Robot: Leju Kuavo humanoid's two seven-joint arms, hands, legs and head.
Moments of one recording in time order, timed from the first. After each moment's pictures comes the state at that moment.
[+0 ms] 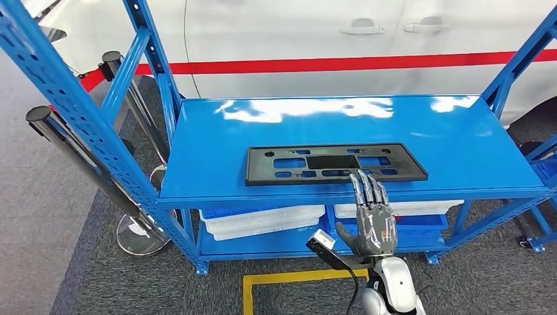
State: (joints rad) left arm -0.06 -0.17 1.01 -0.21 -0.87 0.08 -0.30; right arm -0.09 0.10 0.23 -1.41 1.28 -0.59 -0.07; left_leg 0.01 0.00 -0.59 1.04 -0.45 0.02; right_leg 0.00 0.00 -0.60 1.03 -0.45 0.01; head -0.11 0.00
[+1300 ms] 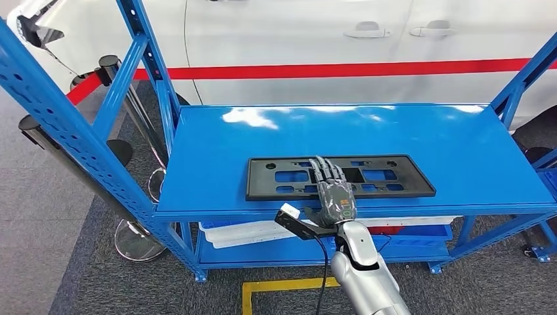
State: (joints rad) left arm -0.07 -0.17 1.04 -0.21 -0.84 0.13 -0.27; right arm -0.41 0.23 0.29 -0.97 1.28 -0.53 -0.08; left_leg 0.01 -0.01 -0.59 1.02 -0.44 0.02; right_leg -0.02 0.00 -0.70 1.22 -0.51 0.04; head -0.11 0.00
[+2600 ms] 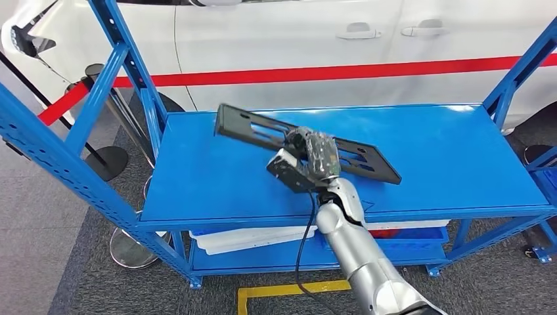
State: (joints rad) left arm -0.08 -0.20 1.12 -0.21 -0.77 0.23 -0.27; right arm -0.64 0.32 0.29 -0.90 0.77 -0.42 -0.26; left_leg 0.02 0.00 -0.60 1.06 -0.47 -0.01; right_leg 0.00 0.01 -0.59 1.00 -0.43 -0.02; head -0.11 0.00
